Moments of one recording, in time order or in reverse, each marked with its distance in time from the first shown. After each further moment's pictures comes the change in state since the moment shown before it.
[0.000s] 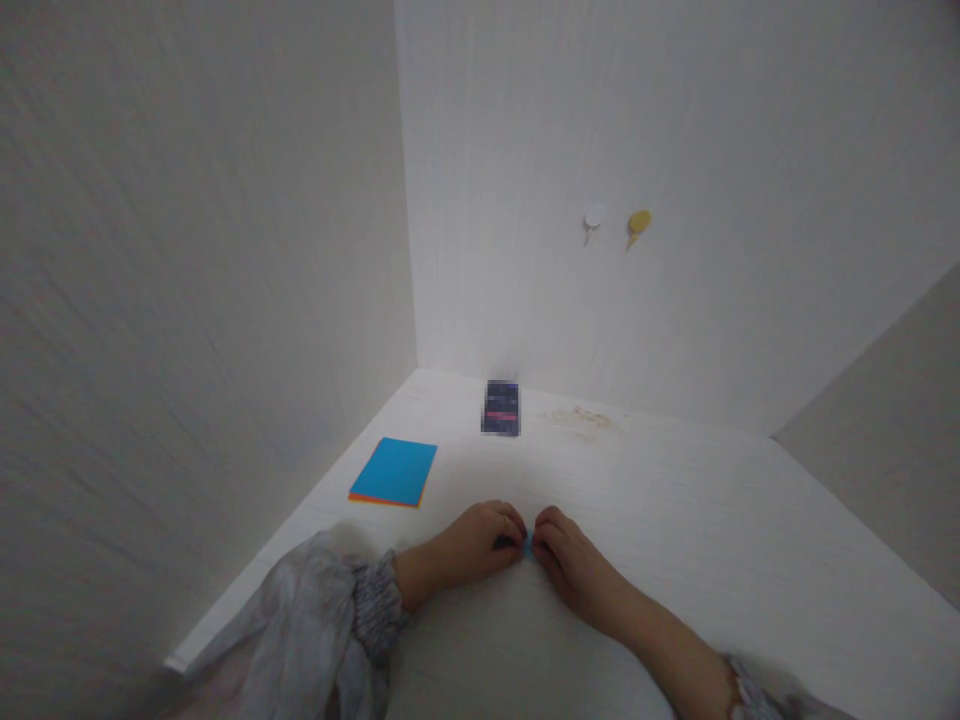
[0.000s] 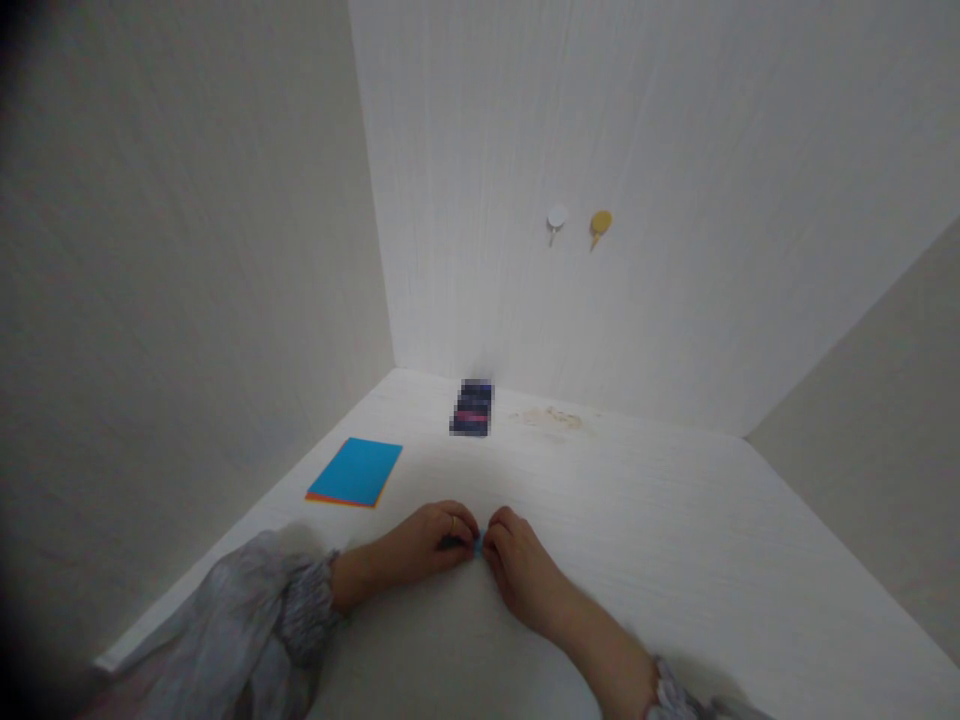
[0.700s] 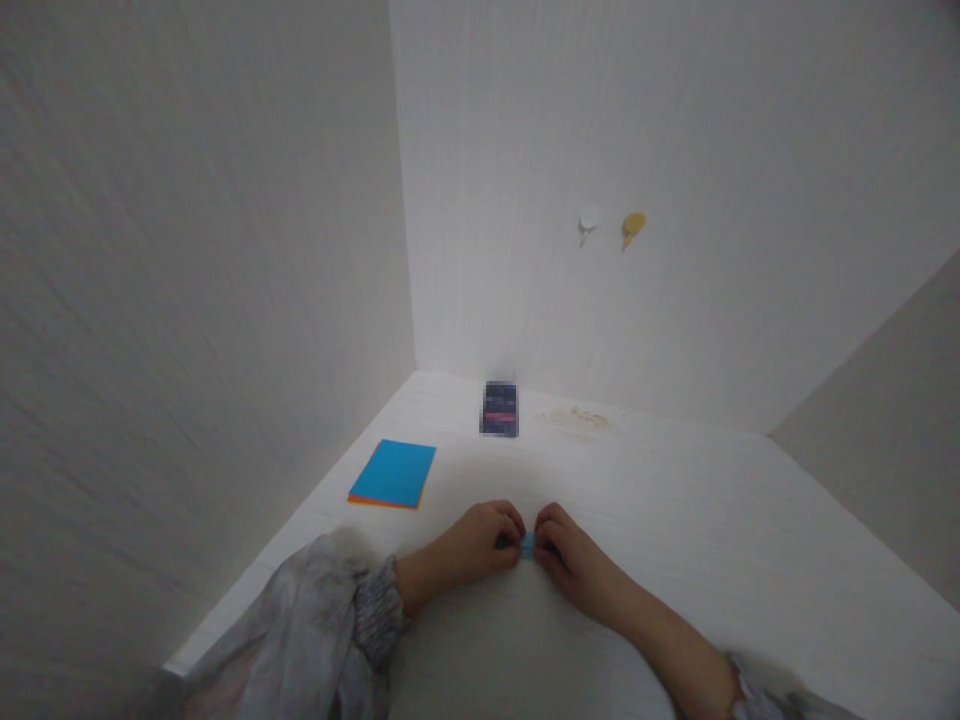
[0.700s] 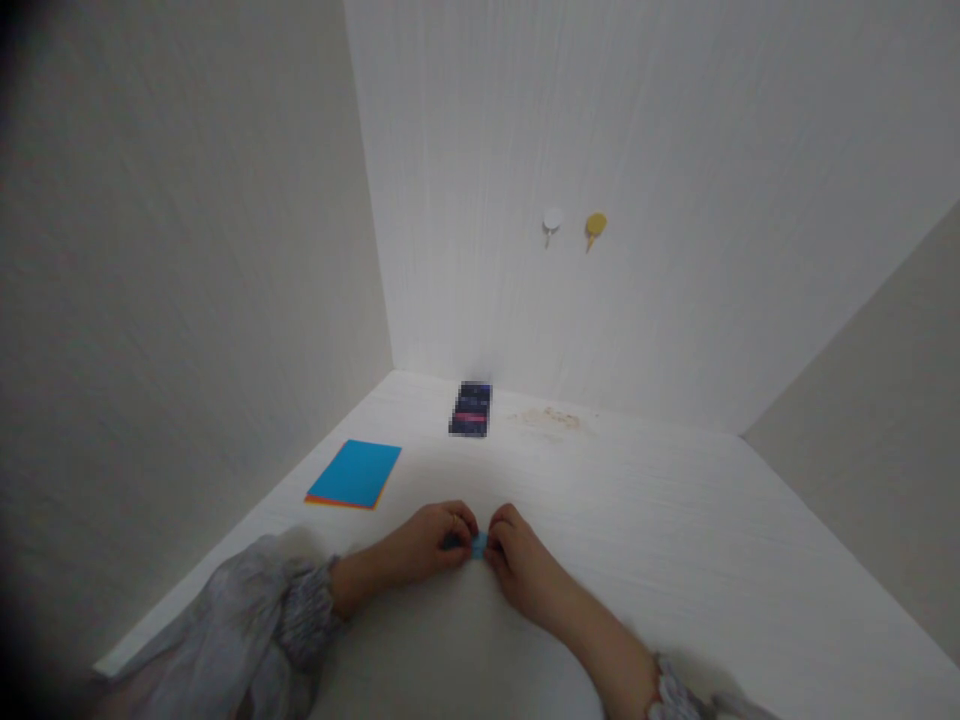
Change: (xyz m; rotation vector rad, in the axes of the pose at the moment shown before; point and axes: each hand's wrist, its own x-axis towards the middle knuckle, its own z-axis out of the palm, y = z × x) left_hand 0.003 0.002 0.002 -0.066 0.004 -0.113; right_hand 0.002 0.002 -0.006 0.179 -0.048 0.096
